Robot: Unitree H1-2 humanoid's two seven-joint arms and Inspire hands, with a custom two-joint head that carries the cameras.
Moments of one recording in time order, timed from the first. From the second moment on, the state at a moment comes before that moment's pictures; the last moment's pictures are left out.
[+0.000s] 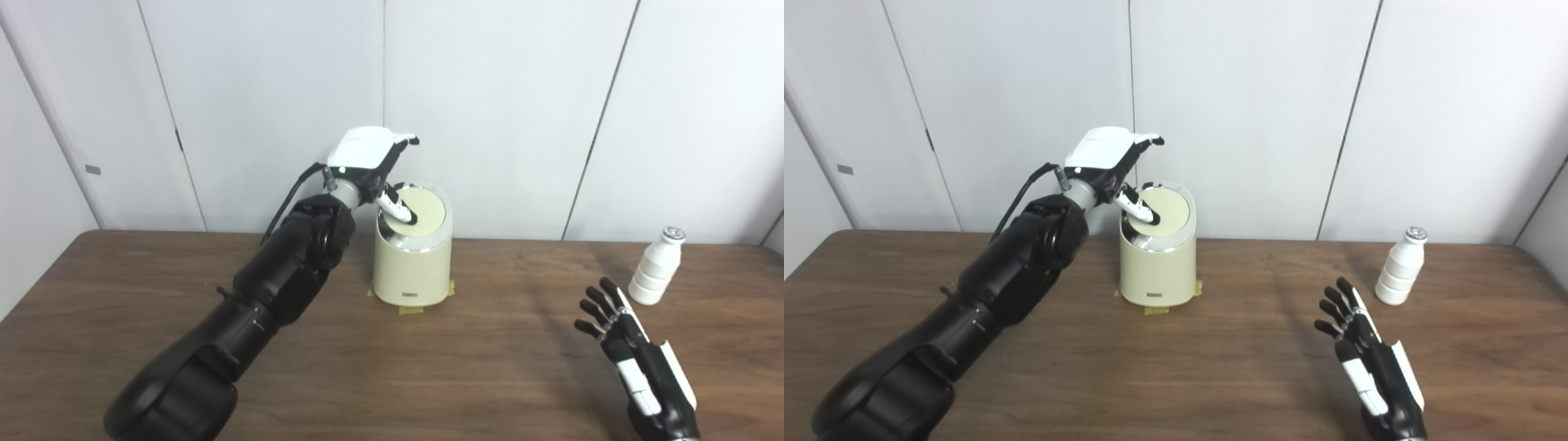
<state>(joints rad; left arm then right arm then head) -0.98 0.22 -0.51 0.57 0.79 0.14 -0.04 0.02 -0.18 -0.11 0.02 0.09 -0.27 0.16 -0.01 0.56</state>
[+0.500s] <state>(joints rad) -0.98 0.22 -0.52 0.54 0.84 0.12 -0.05 0.02 -0.18 -0.11 0.02 0.09 -0.25 0.16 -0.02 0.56</state>
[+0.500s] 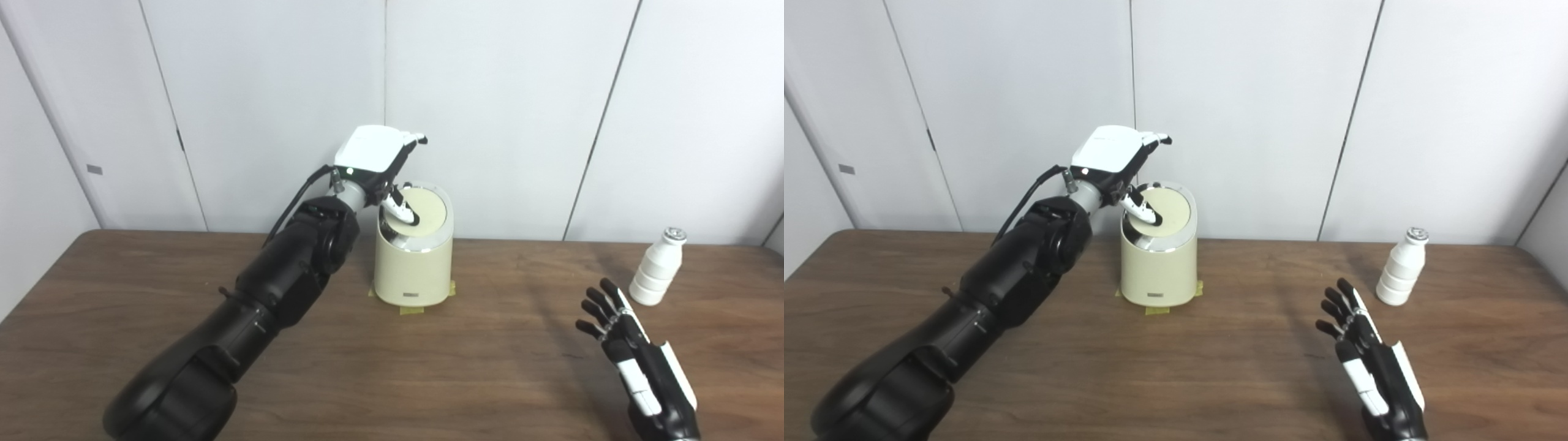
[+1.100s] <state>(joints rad) -0.89 0.22 -0.18 0.25 0.47 0.22 -0.20 0.03 -0.18 -0.11 0.01 0.09 -0.25 0.16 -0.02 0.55</state>
